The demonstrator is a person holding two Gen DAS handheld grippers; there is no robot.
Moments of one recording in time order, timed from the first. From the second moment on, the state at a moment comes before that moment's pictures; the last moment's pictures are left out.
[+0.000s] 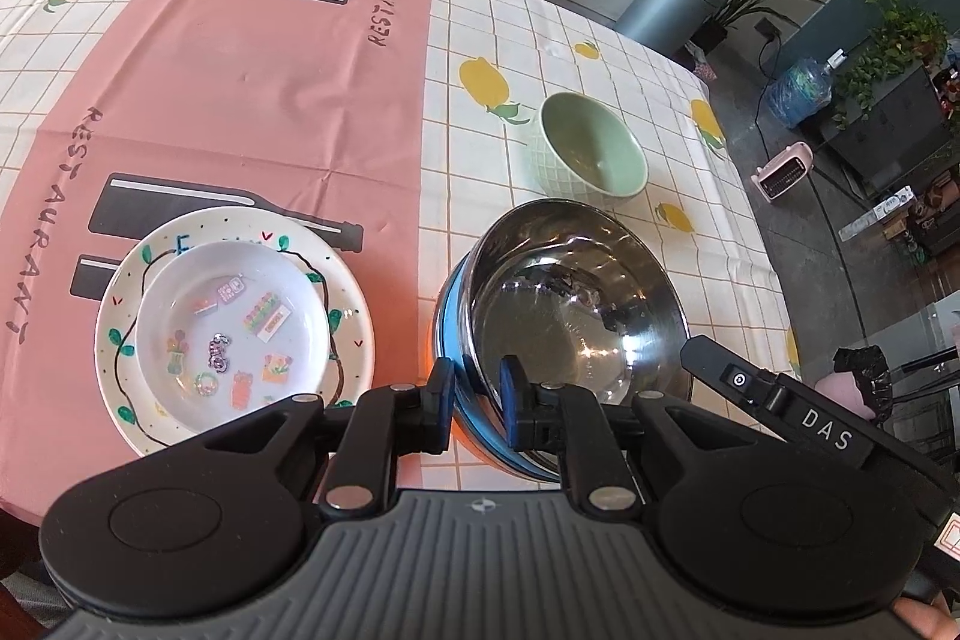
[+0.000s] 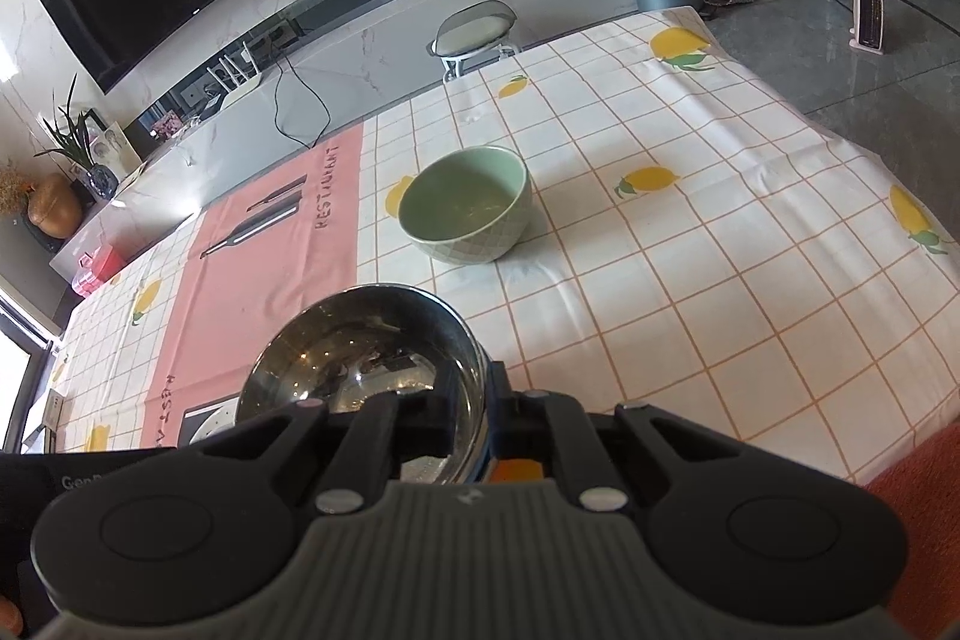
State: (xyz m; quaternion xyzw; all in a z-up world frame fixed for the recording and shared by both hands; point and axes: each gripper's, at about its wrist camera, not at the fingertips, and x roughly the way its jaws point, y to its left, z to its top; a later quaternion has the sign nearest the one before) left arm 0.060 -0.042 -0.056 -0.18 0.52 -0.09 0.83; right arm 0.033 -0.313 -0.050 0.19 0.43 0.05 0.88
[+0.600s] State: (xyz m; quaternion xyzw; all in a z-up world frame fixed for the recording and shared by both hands) left arm 0.094 -0.030 -0.009 -0.16 0.47 -0.14 0.86; right arm 0.052 -0.321 -0.020 0.16 0.40 0.06 0.90
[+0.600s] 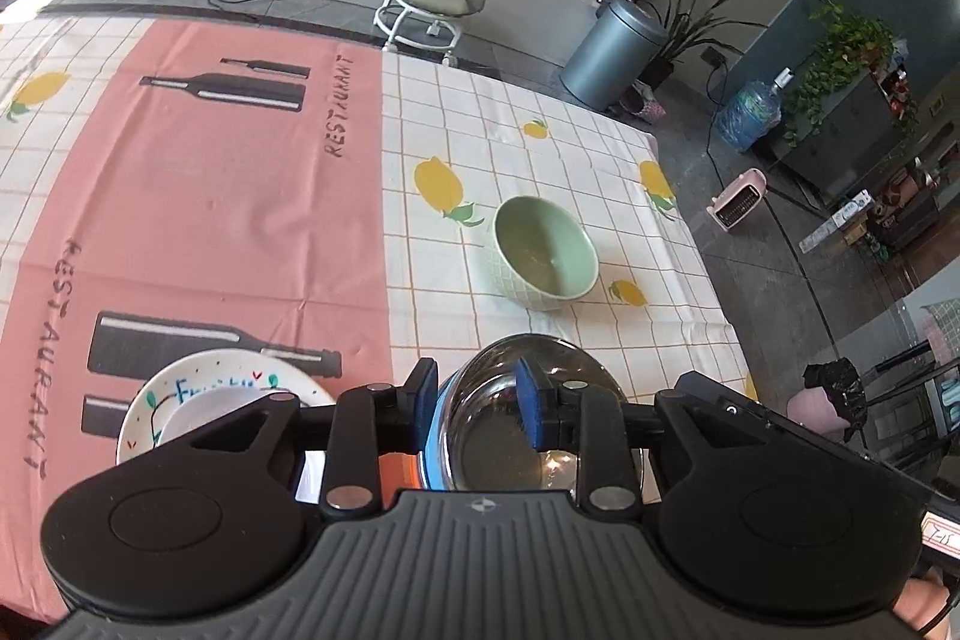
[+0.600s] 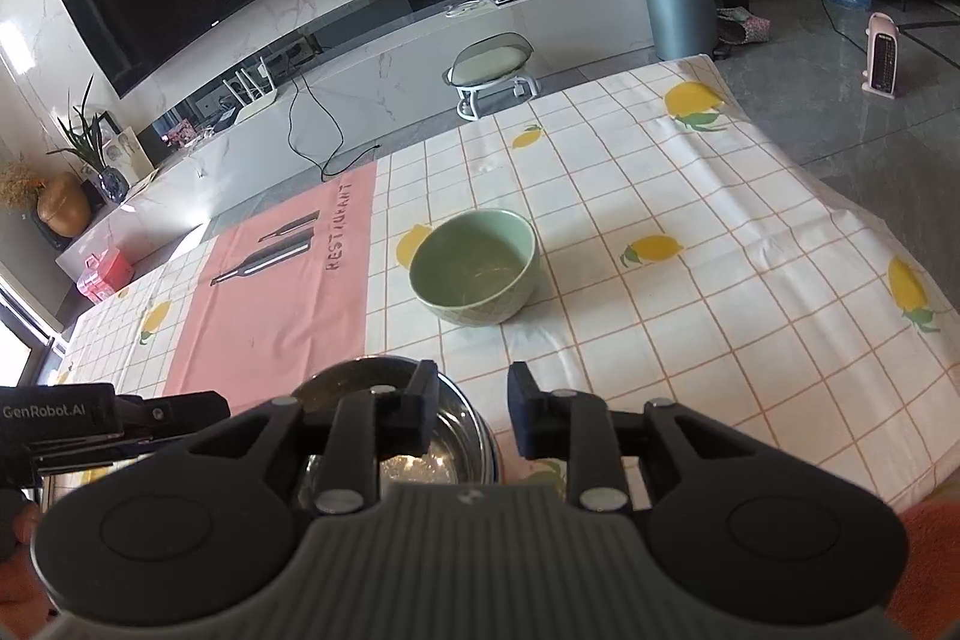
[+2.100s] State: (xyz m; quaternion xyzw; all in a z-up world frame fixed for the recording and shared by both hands) left arm 0.270 -0.084 -0.106 -0.13 0.57 -0.19 0.79; right arm 0.232 -0.331 -0.111 0.16 0.52 0.07 0.84
